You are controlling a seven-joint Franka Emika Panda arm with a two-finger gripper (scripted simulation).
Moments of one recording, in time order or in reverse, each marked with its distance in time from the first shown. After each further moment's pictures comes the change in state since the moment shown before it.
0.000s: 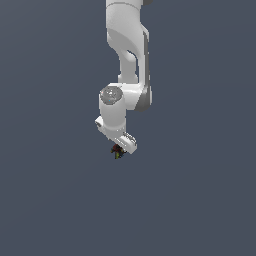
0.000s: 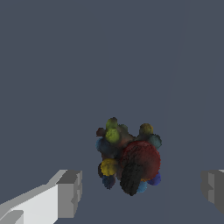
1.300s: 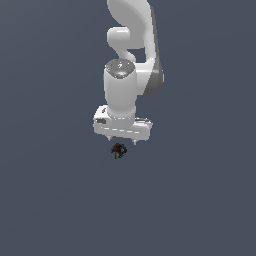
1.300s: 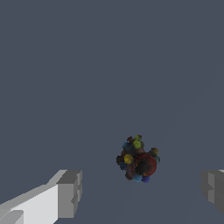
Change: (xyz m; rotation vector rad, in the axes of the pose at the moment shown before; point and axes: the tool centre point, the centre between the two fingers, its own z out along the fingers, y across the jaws) arm 0.012 -0.046 -0.092 0.013 0.067 -0.528
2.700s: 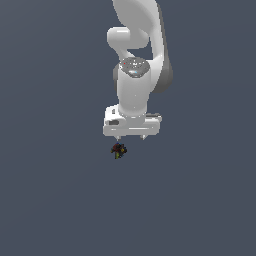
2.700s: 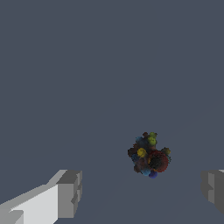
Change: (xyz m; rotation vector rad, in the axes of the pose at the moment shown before) arm -0.013 -0.032 -0.004 -0.004 -0.034 -0.215
